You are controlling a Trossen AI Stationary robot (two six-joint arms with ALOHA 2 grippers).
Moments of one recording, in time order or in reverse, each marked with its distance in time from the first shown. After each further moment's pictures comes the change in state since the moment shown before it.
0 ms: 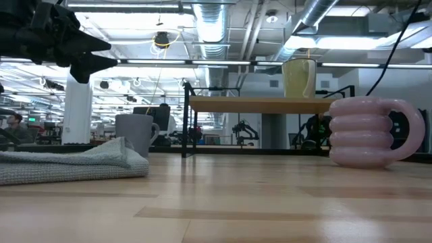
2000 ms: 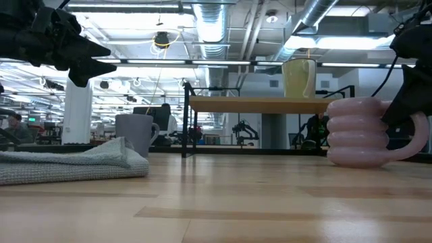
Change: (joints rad) left arm 0.000 0.000 0.001 -0.049 -0.010 -0.003; right arm -0.367 0.000 0.031 0.034 -0.177 -0.315
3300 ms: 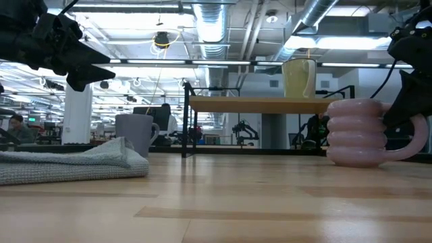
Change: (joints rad) left arm 0.000 0.000 0.000 -0.058 -0.021 0.000; right arm -0.026 -0.001 0.000 -0.058 -0.030 0.000
